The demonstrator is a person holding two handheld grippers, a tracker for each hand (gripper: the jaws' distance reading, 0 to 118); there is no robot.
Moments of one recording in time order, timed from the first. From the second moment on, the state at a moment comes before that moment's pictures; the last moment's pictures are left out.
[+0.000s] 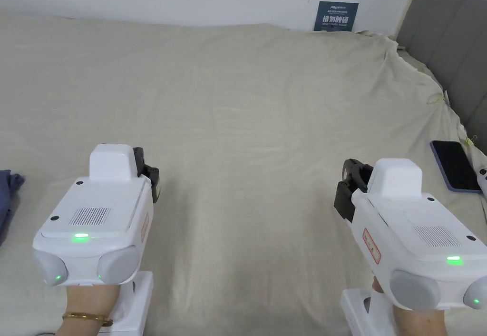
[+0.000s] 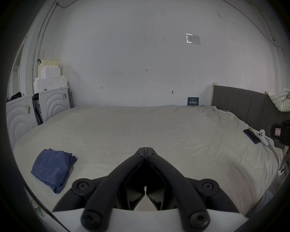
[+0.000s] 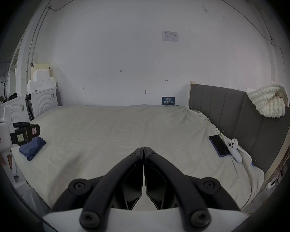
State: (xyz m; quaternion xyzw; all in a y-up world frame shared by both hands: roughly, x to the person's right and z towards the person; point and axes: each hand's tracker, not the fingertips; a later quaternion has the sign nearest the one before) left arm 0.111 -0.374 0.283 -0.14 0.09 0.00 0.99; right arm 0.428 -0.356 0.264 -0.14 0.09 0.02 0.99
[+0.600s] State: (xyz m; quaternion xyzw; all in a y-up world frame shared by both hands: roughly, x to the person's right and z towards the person) left arm 0.117 -0.372 0.284 -0.13 0.09 -0.01 0.99; right arm 0.428 -0.350 0.268 -0.13 0.09 0.02 0.99
